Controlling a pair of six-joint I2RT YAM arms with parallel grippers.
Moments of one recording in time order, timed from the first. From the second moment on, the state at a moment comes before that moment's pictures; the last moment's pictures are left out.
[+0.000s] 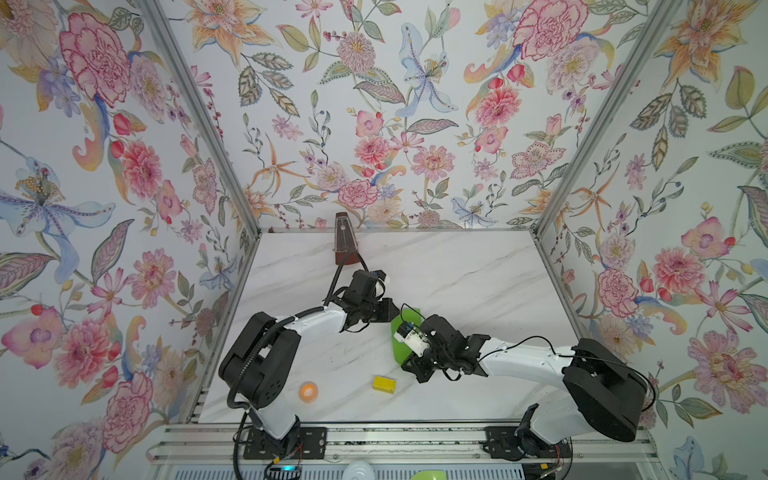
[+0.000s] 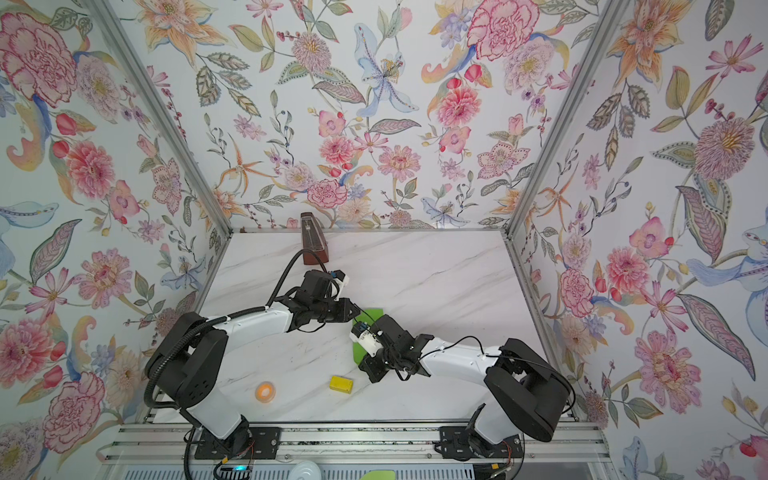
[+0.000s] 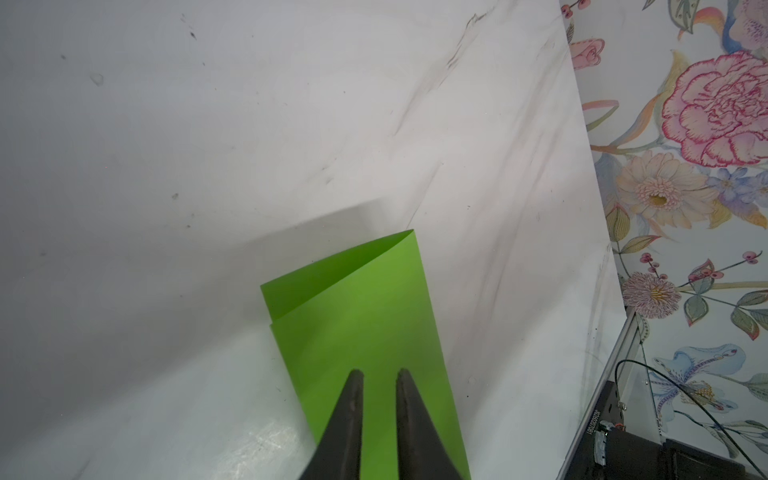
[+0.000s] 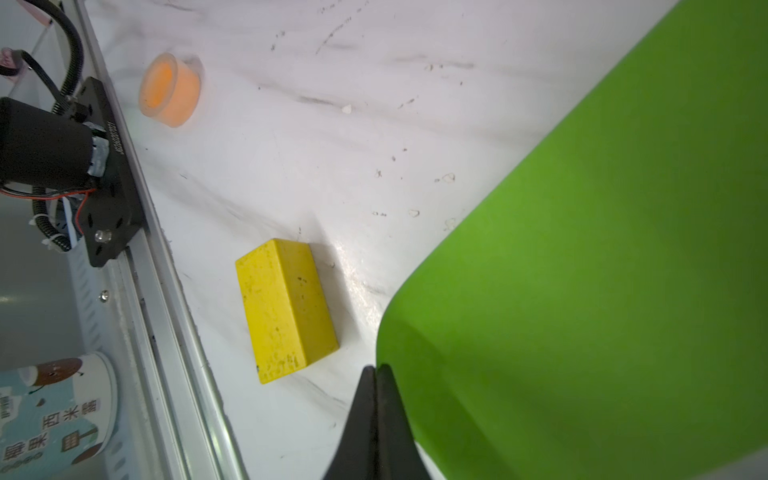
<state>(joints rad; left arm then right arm) -0.58 1.72 0.96 -0.07 0.42 -0.52 0.91 1.46 0.68 -0.11 -0.37 0.19</state>
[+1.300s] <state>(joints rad) -0.58 1.99 1.11 -0.11 0.52 -0.43 0.69 1.52 0.64 -0.01 -0.49 0.29</state>
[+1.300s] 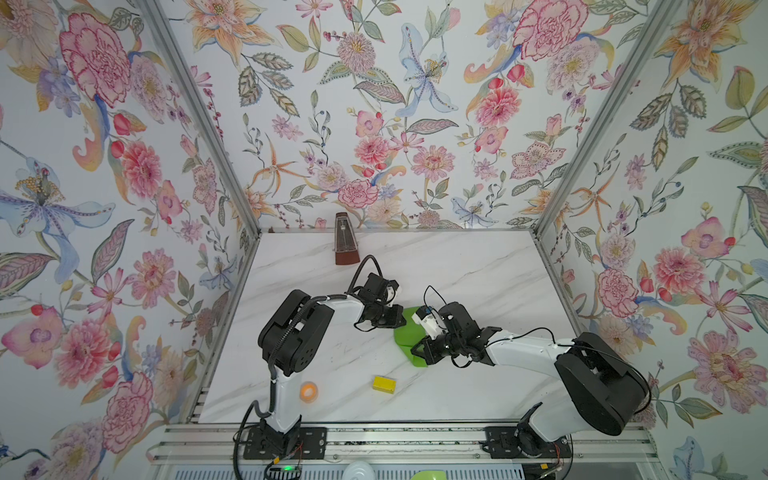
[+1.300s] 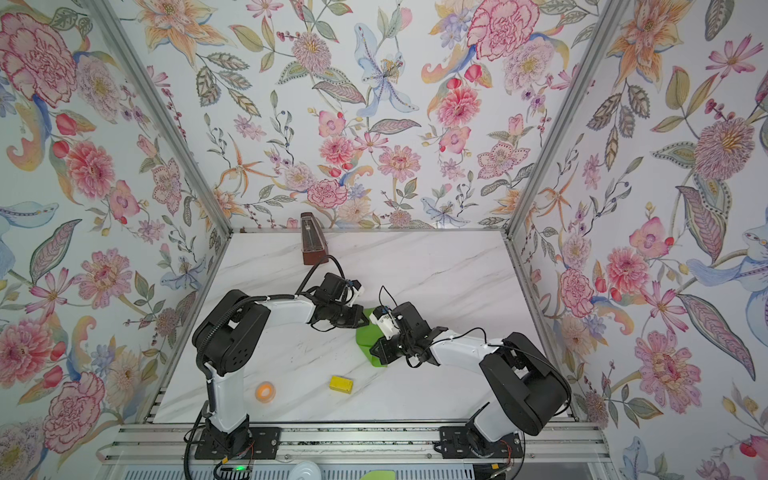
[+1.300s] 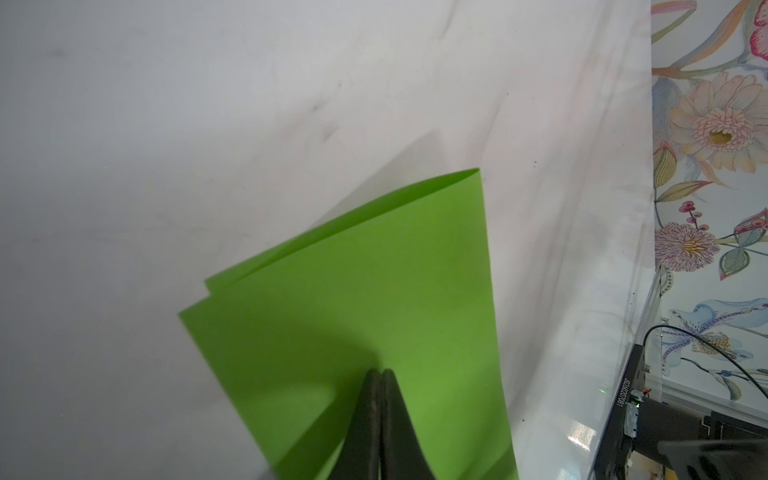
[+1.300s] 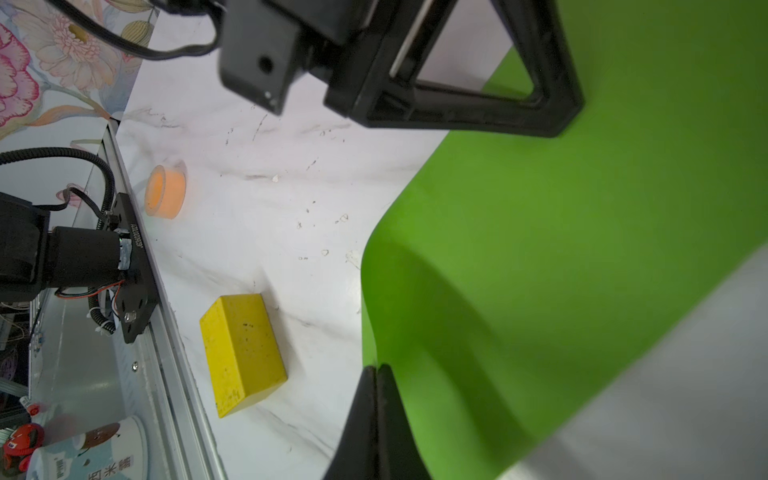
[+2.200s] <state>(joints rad) -0.58 2.01 1.16 -0.17 0.53 -0.36 0.58 1.61 0.67 -0.02 -0.46 0.33</state>
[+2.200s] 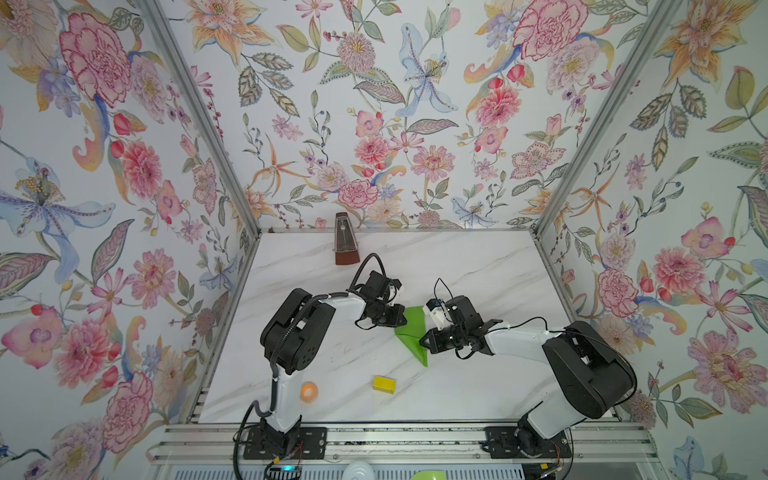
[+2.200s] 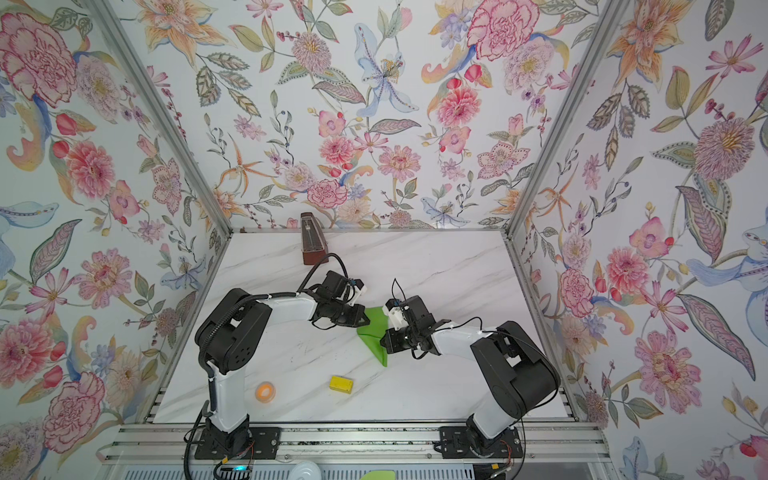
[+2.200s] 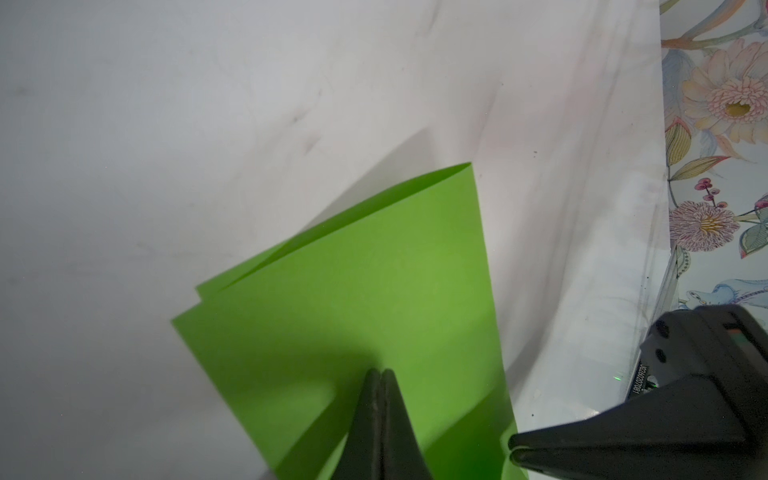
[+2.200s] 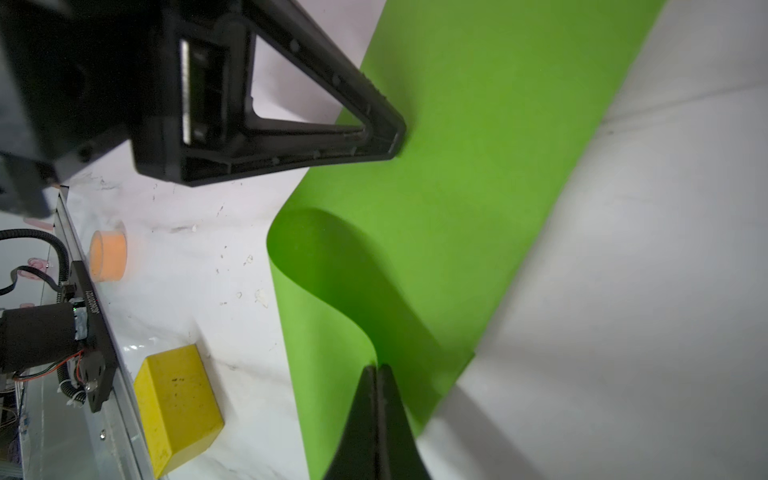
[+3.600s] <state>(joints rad) -0.58 2.01 1.16 -0.18 0.53 -0.33 0.56 1.61 0.69 -0.05 -0.38 0.33</state>
